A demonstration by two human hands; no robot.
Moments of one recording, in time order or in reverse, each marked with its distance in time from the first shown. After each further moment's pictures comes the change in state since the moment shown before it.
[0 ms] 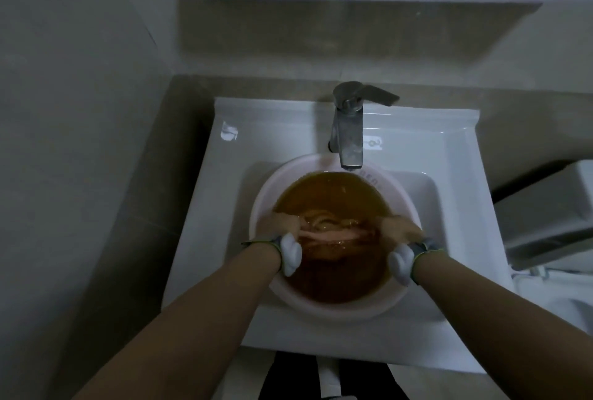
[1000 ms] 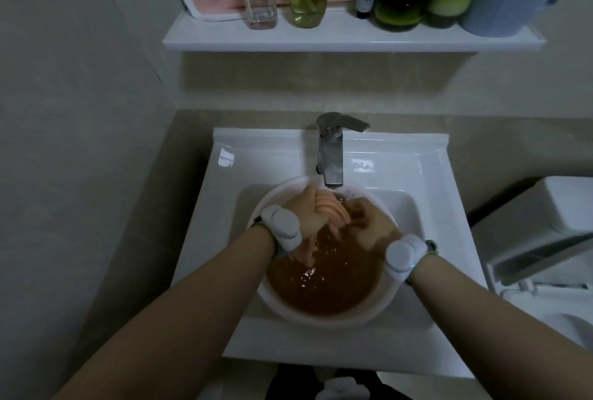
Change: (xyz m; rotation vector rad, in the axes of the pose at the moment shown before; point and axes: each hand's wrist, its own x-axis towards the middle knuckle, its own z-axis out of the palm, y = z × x) left_hand -0.037 0.050 -0.066 -0.480 0.255 0.364; right_hand -0.040 -0.038 -0.058 0.803 0.164 -0.065
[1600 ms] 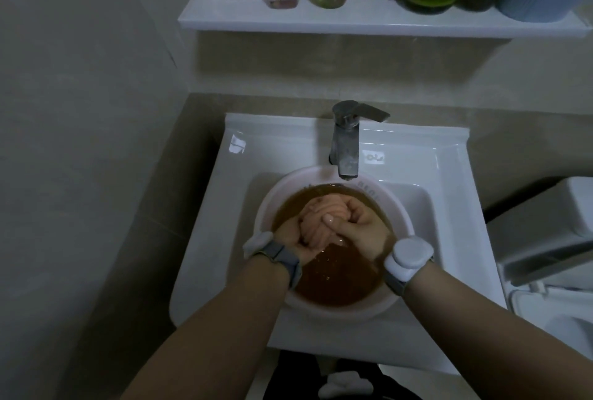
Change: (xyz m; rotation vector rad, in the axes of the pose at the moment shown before) left_hand -0.032 -0.027 0.035 -1.822 0.112 -0.740; right_hand -0.014 -0.022 0.038 0.782 -0.110 -0.040
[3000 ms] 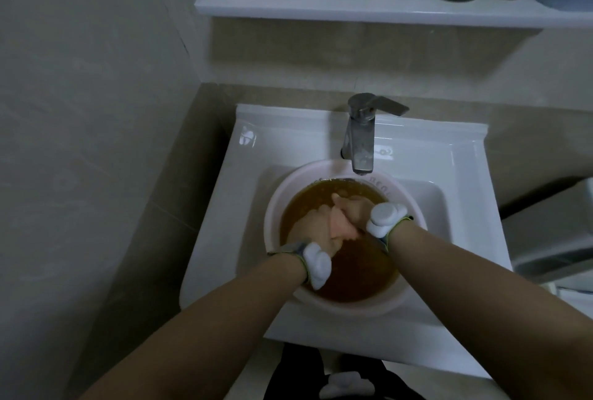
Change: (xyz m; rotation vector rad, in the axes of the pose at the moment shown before) left_hand 0.008 -0.005 -0.004 1.908 0.152 0.615; right_hand 0.070 0.017 -0.003 -0.655 0.027 0.424
